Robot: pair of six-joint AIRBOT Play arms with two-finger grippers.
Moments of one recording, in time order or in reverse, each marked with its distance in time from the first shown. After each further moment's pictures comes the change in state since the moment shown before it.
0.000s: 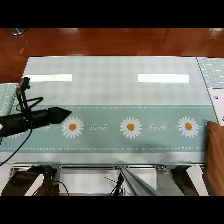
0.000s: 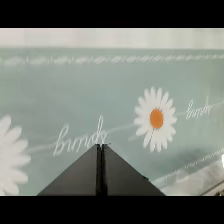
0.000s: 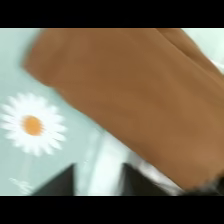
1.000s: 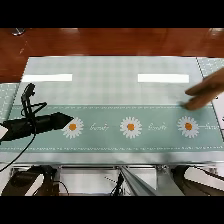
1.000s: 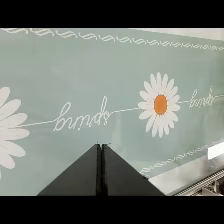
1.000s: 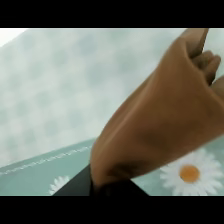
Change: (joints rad) left arm -0.002 0.038 -0.113 0.001 -0.035 -0.063; right arm 0.519 -0.476 0.623 0.379 0.067 -0.087
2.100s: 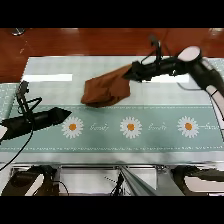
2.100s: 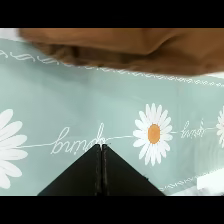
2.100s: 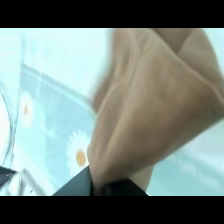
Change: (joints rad) left arm 0.000 0.000 0.000 0.000 0.097 -0.079; right arm 0.845 -0.175 -0.431 0.414 -0.666 -0.268
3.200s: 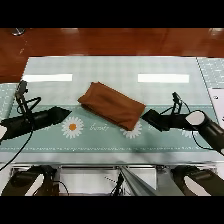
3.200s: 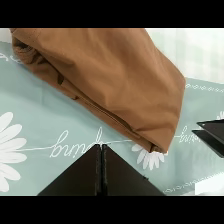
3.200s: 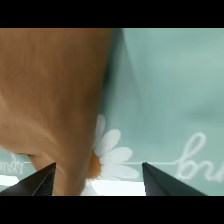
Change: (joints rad) left arm 0.000 0.002 0.000 0.000 0.016 -0.013; right arm -0.037 0.494 -0.992 -0.155 -0.390 0.283
